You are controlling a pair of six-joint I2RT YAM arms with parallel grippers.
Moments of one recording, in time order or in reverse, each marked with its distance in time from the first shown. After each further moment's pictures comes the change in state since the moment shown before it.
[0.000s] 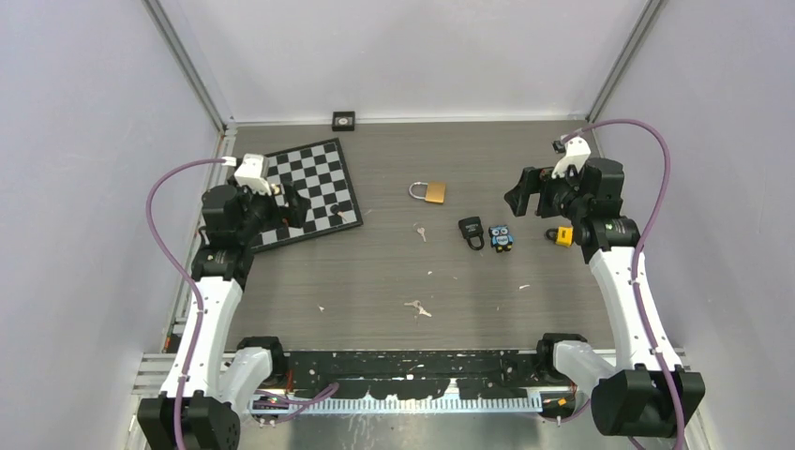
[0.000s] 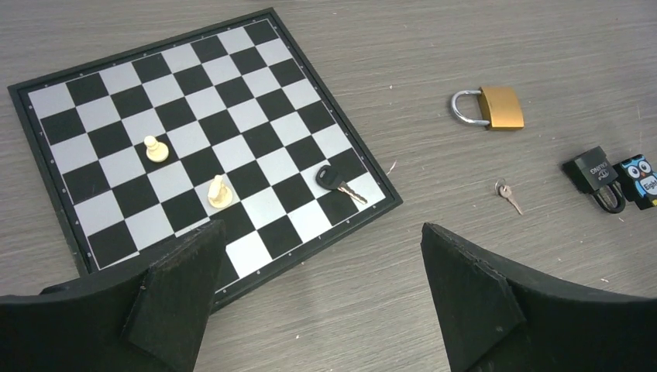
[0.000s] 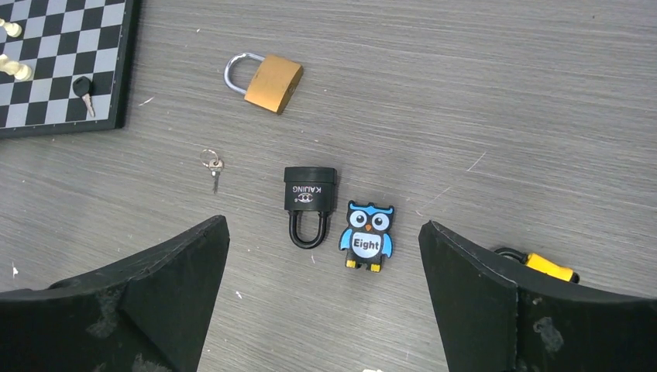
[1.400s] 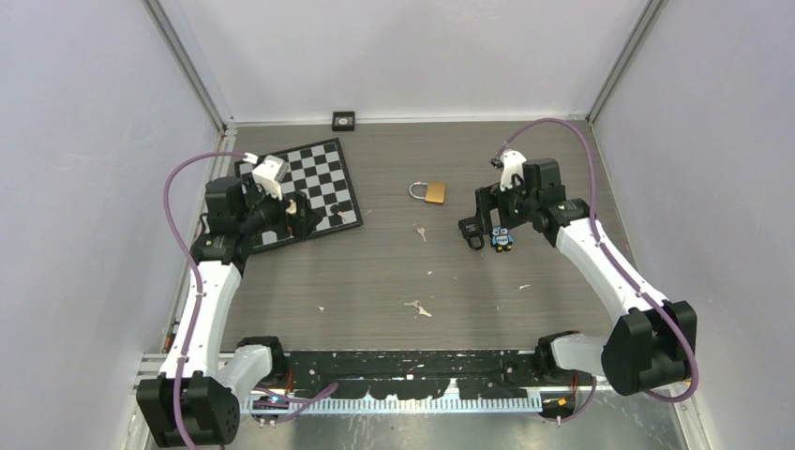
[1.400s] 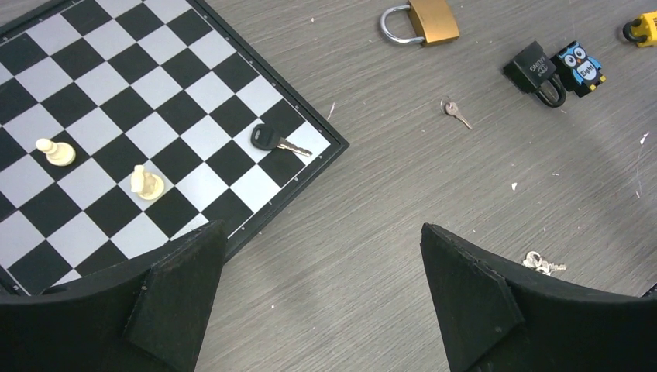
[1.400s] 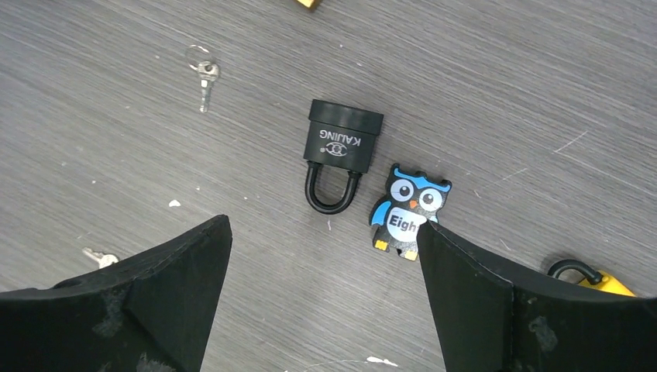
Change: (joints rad) left arm 0.016 0.092 0.082 -0.183 0.245 0.167; right arm 0.261 0.224 0.001 -0.044 0.135 -0.107
